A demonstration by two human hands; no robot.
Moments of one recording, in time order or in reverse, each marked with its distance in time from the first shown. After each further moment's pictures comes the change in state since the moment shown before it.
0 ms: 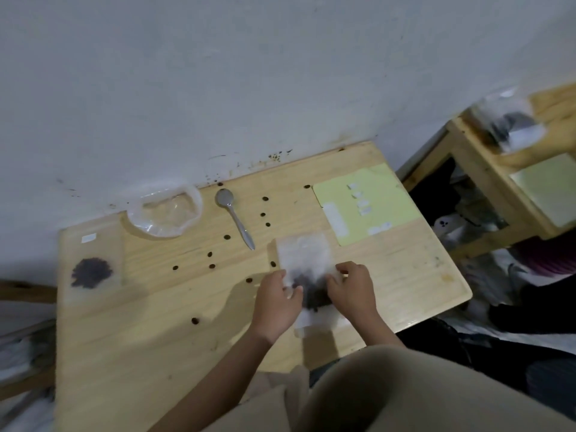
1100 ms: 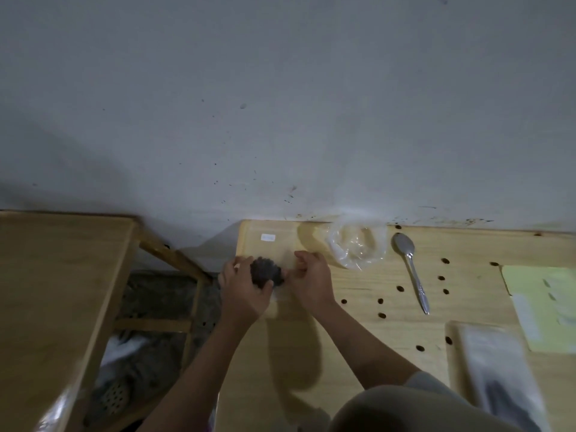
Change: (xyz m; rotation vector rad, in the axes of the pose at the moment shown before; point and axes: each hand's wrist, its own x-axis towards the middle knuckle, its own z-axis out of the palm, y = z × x) left_hand 0.081 -0.218 -0.296 0.168 0.471 -0.074; right_hand -0.029 -0.298 0.276 0.044 -0.257 -0.478
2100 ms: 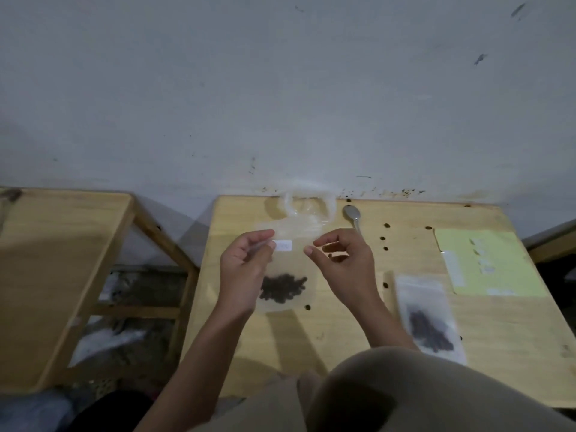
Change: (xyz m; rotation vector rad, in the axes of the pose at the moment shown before) left_hand -0.172 0.124 -0.033 -1.003 0.080 -0.006; right_hand -0.158 0.005 -0.168 0.394 0.211 -0.187
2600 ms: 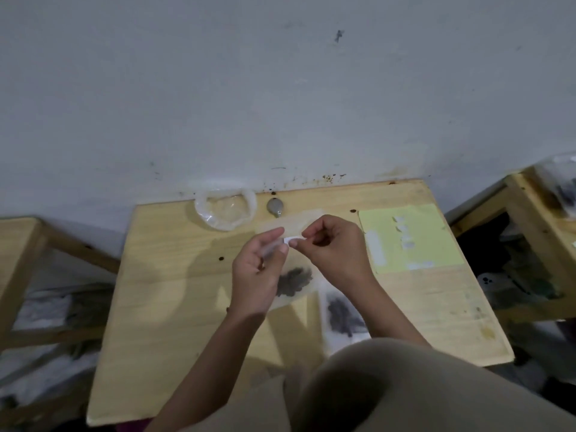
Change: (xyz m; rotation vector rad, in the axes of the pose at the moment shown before) left_hand -0.044 -0.020 0.166 0.085 -0.204 0.056; right_hand 0.036 0.027 -0.147 -0.045 -0.005 0.094
